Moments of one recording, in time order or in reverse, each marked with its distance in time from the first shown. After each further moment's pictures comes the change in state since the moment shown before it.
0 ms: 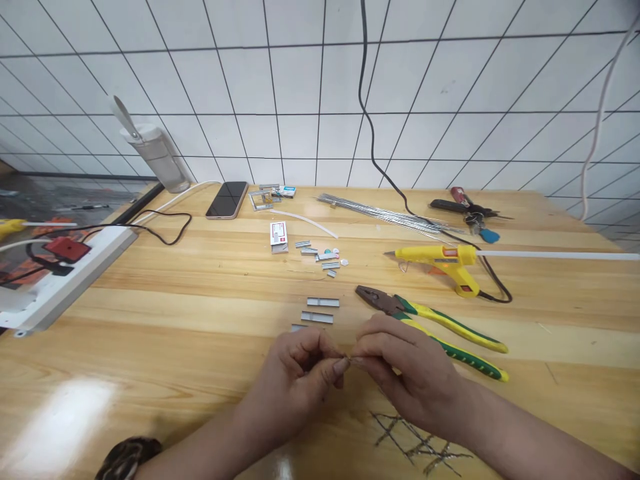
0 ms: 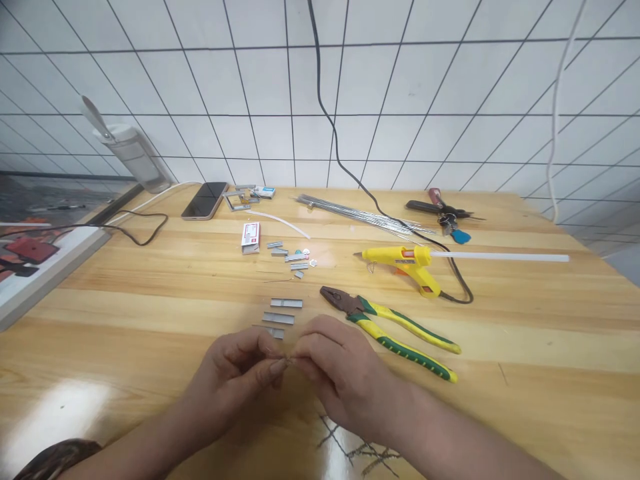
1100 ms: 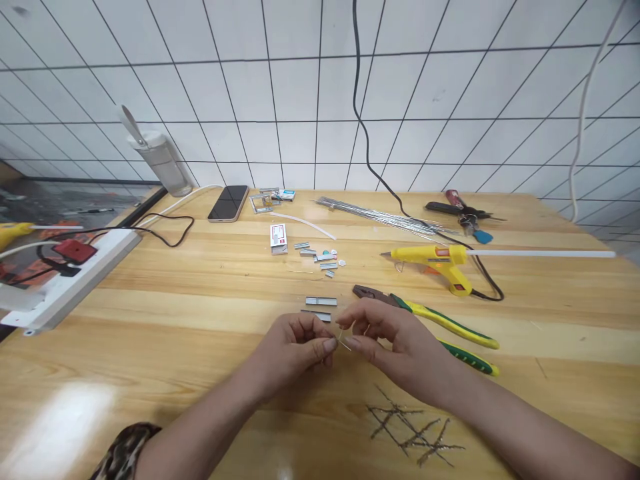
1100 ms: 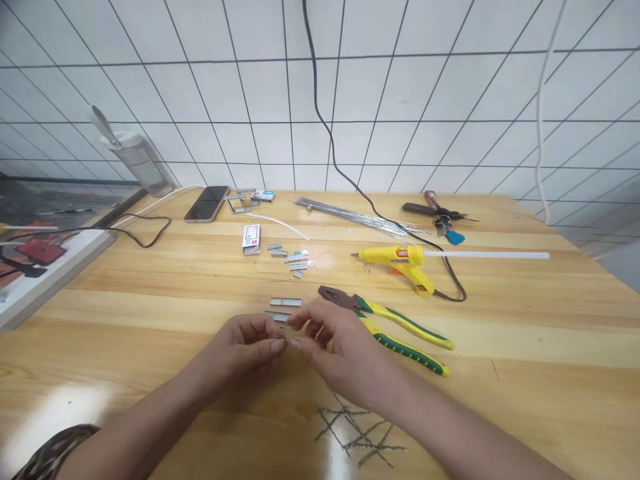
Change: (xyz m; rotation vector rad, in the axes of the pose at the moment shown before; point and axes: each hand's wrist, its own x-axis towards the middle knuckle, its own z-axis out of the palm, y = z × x) left_hand 0.019 -0.006 -0.013 -0.254 -0.088 -0.264; right_hand 0.011 -0.003 -0.006 0.296 -0.140 0.627
